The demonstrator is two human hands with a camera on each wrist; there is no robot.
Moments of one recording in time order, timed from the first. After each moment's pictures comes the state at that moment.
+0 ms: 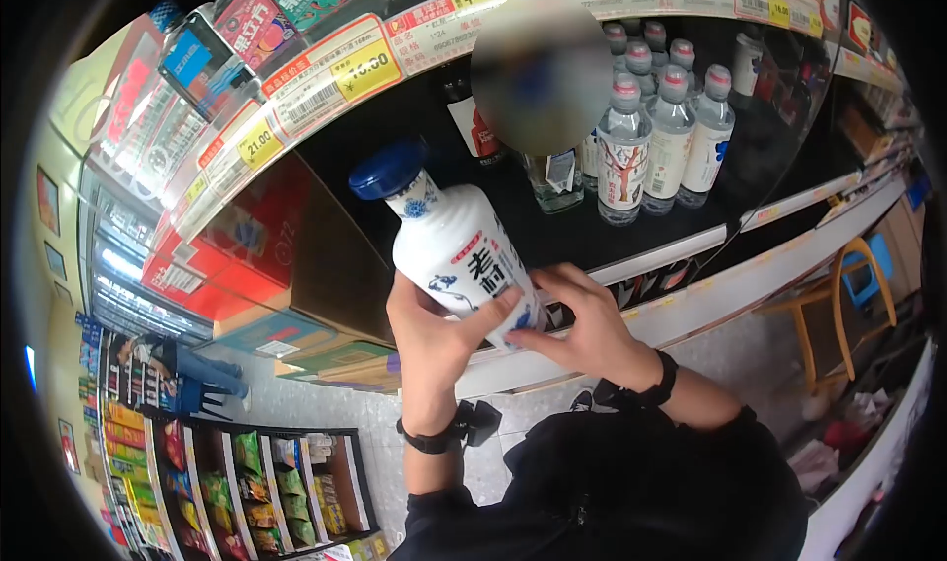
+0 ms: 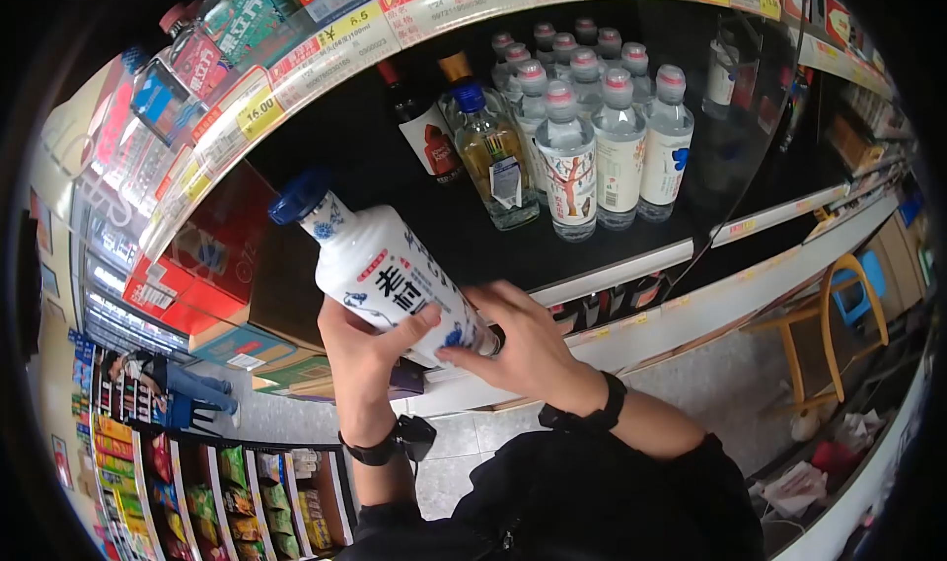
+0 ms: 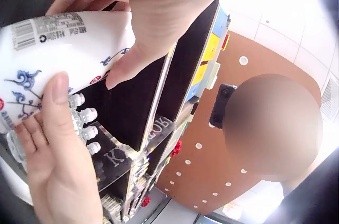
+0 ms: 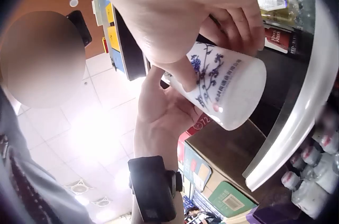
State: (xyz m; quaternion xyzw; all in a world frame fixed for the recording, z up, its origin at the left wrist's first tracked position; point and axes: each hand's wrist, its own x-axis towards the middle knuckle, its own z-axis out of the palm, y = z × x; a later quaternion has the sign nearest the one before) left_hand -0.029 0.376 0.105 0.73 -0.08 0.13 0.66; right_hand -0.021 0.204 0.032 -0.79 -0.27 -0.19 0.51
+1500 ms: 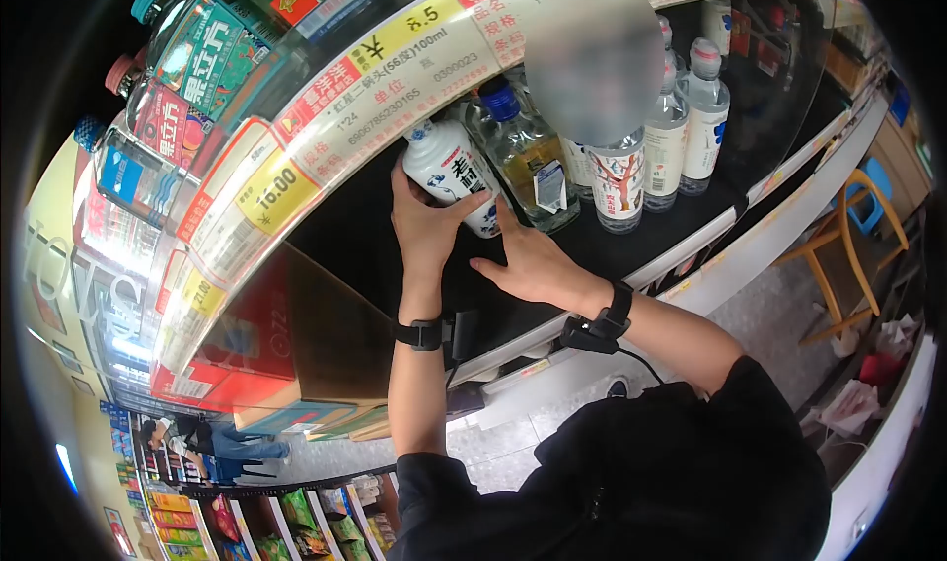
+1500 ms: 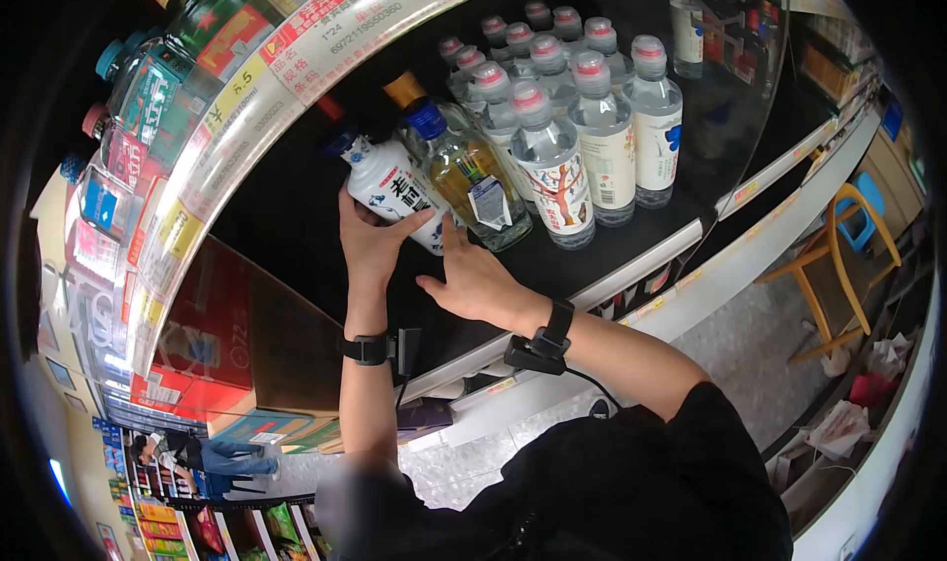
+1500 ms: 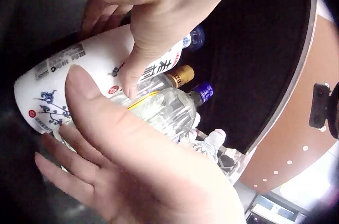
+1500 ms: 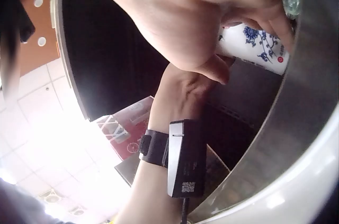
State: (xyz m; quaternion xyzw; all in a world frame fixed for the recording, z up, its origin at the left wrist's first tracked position) left_hand 0.169 0.385 0.066 0.76 -0.16 0.18 0.60; right_hand 0.107 0.249 0.009 -0.87 -0.15 -0.08 0.47
